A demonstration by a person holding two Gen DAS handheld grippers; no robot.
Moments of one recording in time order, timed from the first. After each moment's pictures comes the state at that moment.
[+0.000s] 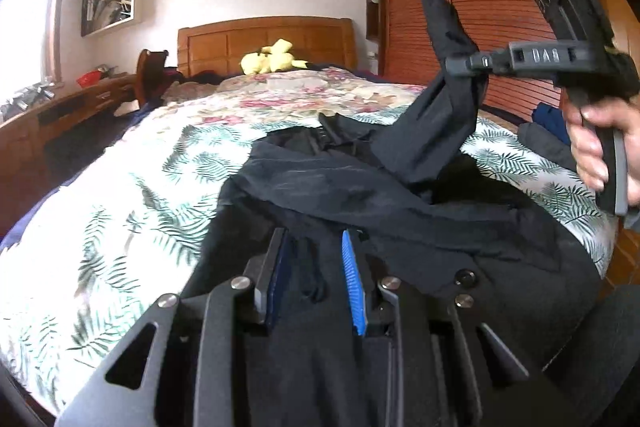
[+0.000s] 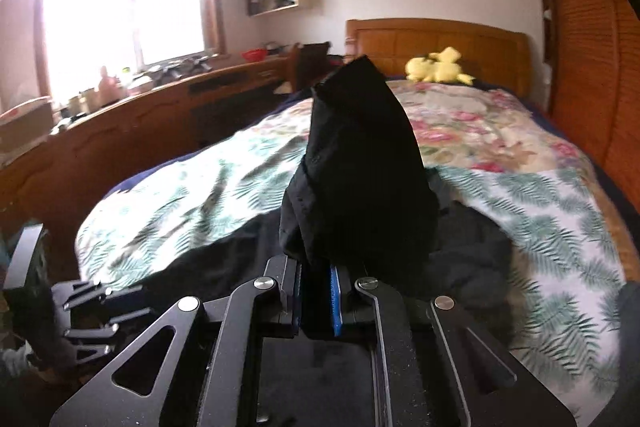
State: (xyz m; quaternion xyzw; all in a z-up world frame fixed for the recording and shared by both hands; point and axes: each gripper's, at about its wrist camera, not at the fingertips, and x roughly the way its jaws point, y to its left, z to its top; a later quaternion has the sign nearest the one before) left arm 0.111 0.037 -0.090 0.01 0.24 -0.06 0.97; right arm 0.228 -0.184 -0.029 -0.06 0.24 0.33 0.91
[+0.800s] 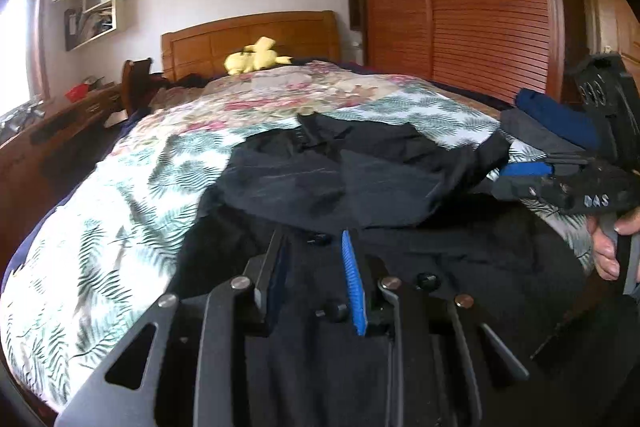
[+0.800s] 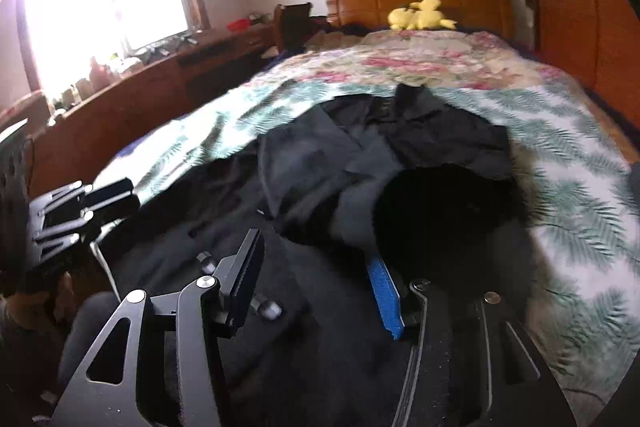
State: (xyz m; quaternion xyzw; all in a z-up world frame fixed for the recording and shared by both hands) left arm 0.112 -0.013 -0.071 0.04 0.25 -0.09 0.96; right arm 0.164 -0.238 -0.106 -0.03 0.31 0.29 0.91
